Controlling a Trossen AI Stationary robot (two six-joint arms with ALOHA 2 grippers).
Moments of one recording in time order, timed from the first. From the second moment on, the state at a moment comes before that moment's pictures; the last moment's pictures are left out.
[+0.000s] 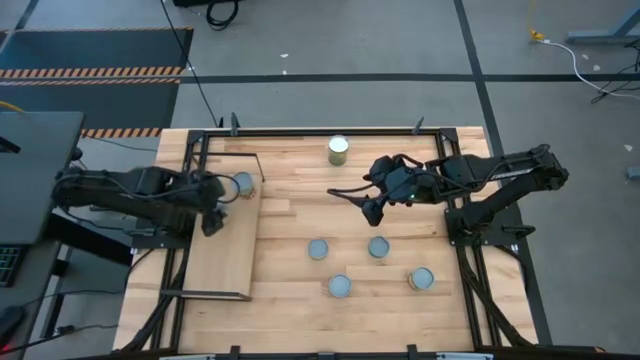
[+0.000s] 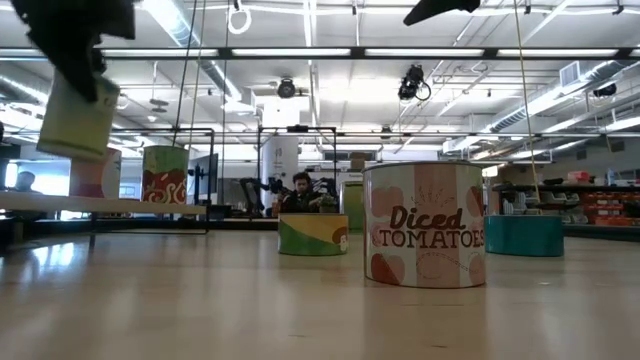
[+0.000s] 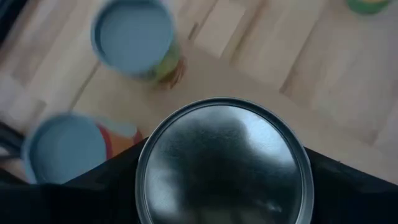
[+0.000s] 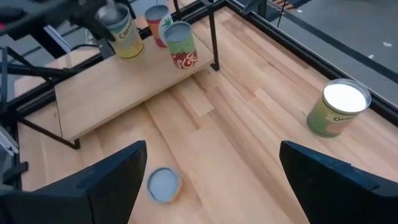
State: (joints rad) left arm -0.11 0.79 0.87 -1.26 -0.29 -0.57; right arm 0.20 1.32 1.42 -0.82 0.46 0.63
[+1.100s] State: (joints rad) left arm -0.12 0.73 0.71 -1.32 -0.28 -0.58; right arm 0.22 1.35 1.42 -0.72 0.32 0.67
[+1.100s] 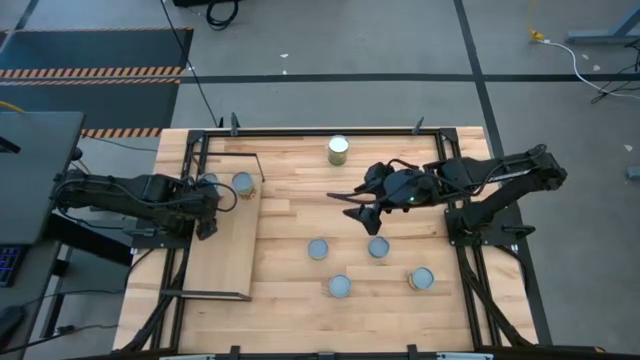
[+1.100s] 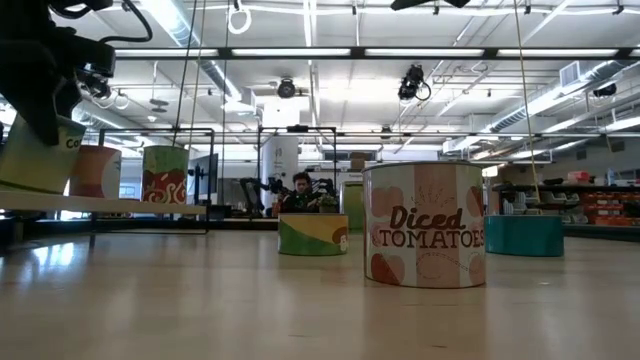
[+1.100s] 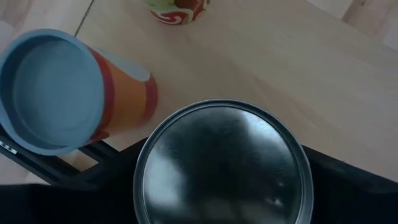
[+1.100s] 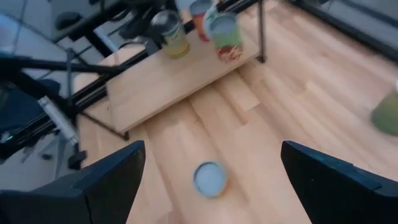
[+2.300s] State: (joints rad) left arm -0.12 0.70 0.95 -1.09 -0.26 -0.51; right arm 0.06 1.57 1.42 -0.44 0.47 0.57
